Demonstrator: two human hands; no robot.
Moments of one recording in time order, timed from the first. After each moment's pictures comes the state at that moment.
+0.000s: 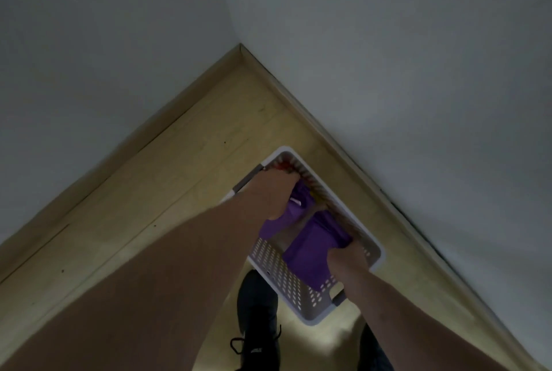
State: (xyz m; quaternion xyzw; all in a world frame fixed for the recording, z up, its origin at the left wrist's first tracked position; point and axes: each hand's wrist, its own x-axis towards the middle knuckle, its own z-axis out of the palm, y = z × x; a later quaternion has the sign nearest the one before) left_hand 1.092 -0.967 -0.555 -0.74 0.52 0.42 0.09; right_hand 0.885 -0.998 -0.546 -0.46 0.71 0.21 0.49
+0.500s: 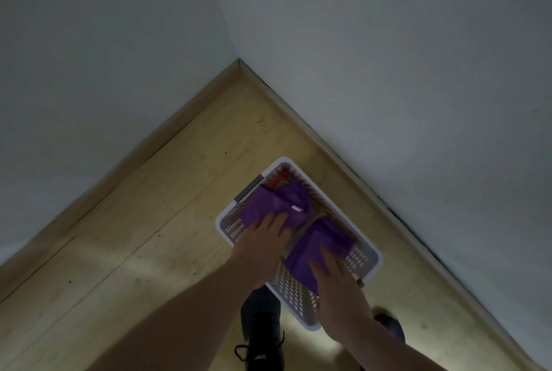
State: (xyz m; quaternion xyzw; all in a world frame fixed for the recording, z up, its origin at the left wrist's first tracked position) left_hand 1.036 -0.894 -0.533 -0.72 0.58 0.37 0.15; right_hand 0.855 -0.967 -0.518 -0.81 0.30 0.40 0.31
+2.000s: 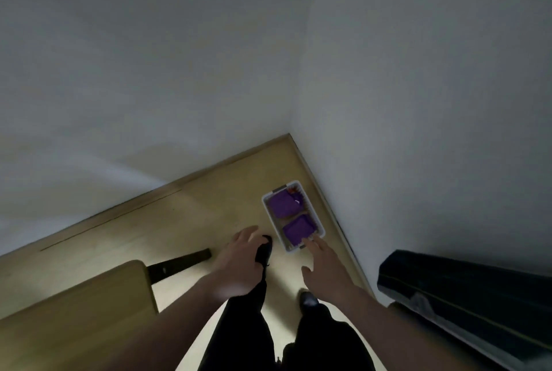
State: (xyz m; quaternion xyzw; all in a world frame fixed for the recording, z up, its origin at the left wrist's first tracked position) left_hand 0.943 -0.745 0.061 -0.86 0.27 0.42 -0.12; right_hand 0.817 -0.931 0.033 -0.83 0.27 0.32 0.37
